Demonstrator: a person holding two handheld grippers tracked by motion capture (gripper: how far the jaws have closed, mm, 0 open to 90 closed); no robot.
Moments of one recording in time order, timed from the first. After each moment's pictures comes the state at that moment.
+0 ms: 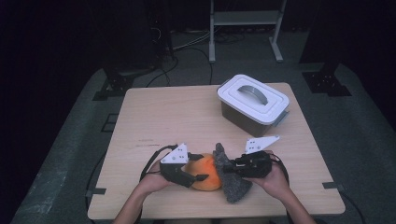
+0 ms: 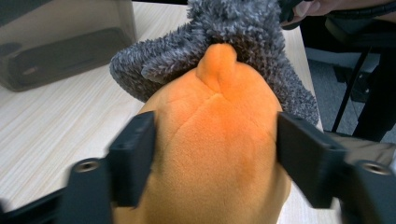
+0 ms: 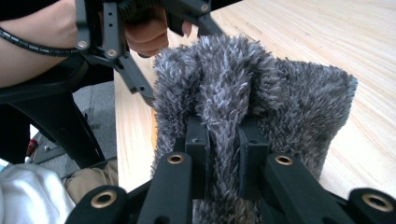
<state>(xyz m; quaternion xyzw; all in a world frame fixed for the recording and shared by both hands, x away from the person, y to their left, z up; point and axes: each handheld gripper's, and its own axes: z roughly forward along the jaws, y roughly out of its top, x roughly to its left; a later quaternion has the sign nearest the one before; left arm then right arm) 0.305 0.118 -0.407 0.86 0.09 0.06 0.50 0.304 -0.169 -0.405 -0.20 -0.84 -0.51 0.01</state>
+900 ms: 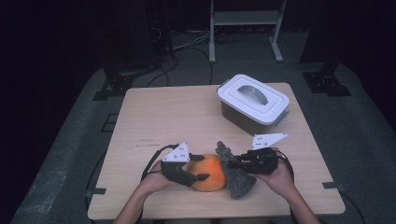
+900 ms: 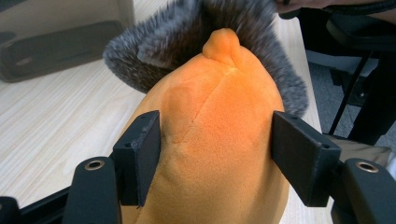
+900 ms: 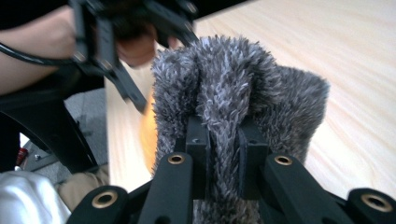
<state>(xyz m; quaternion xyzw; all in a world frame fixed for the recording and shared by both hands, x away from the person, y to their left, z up) 0.306 0.114 -0.410 0.86 0.10 0.05 0.49 0.307 -0.182 -0.396 -0.21 -0.83 -0.52 0.00</state>
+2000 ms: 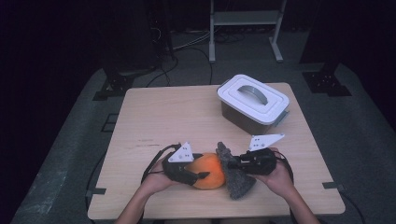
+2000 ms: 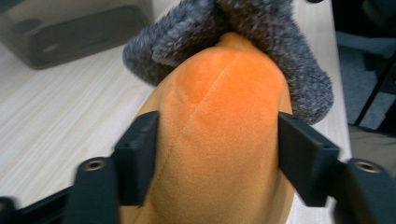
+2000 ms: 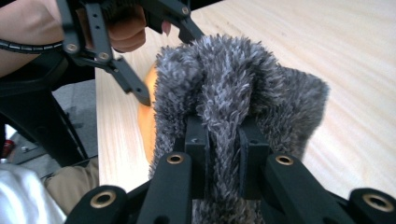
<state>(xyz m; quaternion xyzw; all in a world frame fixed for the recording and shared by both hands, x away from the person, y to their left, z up) 0.304 0.109 -0.405 0.88 0.12 0.08 0.46 0.310 -0.181 -0.402 -0.21 -0.84 -0.50 -0.01</state>
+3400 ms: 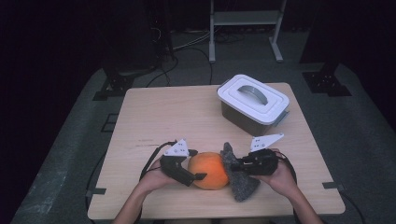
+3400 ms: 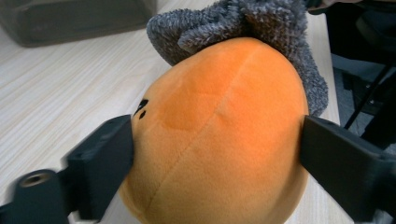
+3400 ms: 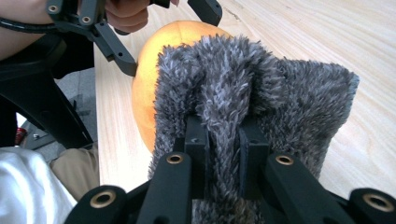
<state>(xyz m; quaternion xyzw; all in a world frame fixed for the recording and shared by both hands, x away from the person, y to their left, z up) 0.318 0.122 -0.416 0.87 0.14 0.04 0.47 0.315 -0.188 -0.412 -0.22 -0.85 -0.47 0.01</state>
